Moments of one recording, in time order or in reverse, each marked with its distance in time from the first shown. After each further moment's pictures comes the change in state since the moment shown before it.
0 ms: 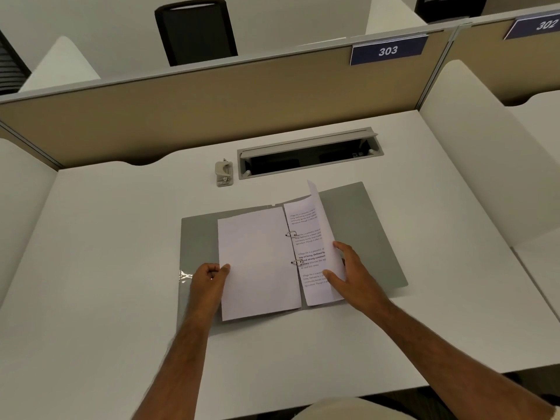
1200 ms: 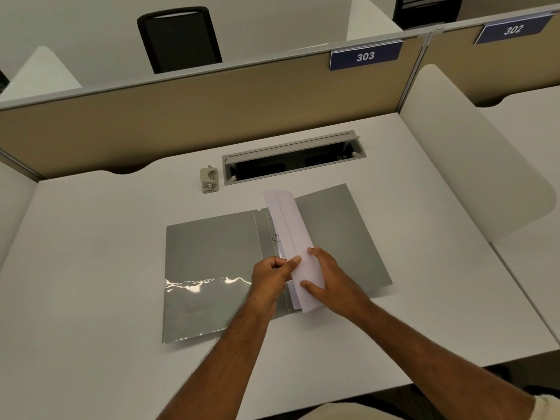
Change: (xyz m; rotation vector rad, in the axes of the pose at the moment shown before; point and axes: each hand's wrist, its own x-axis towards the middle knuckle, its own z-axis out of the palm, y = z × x) left_hand -0.077 0.071 0.127 -0.187 -0.326 -0.070; right_hand -0.005 -0.022 0.002 -0.159 -0.103 0.007
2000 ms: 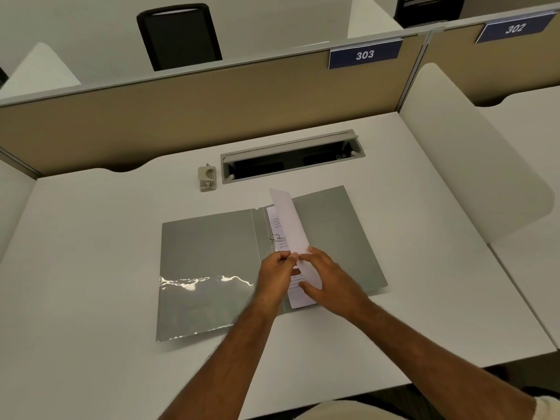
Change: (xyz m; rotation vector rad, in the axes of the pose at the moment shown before) left_hand 0.001 0.001 0.017 0.066 -0.049 0.079; right_hand -0.004 0.001 -0.006 -0.157 0.010 -0.091
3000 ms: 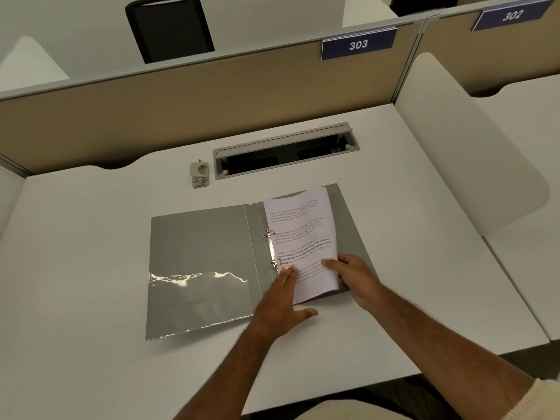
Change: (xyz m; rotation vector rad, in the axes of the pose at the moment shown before) left_hand -0.006 -0.084 -0.001 0.990 -0.317 0.432; right_hand 0.009 0.059 -0.016 0.905 0.074 0.527
